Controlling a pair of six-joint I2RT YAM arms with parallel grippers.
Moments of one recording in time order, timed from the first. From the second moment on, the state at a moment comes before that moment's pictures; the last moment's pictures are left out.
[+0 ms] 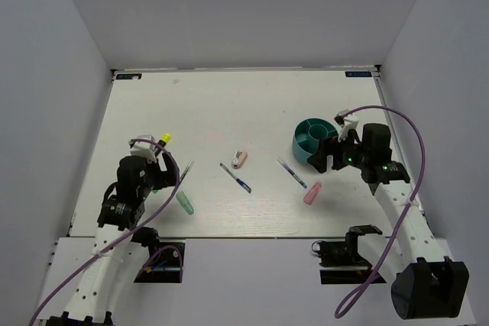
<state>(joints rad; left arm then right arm) -0.16 0.50 0.49 -0.52 -0.04 -0.22 0.09 0.90 0.68 -0.43 -0.56 -0.07</state>
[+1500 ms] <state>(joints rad) -0.05 1.92 1.30 -0.50 -0.07 0.15 0.10 0.95 0.75 -0.66 -0.46 -0.33</state>
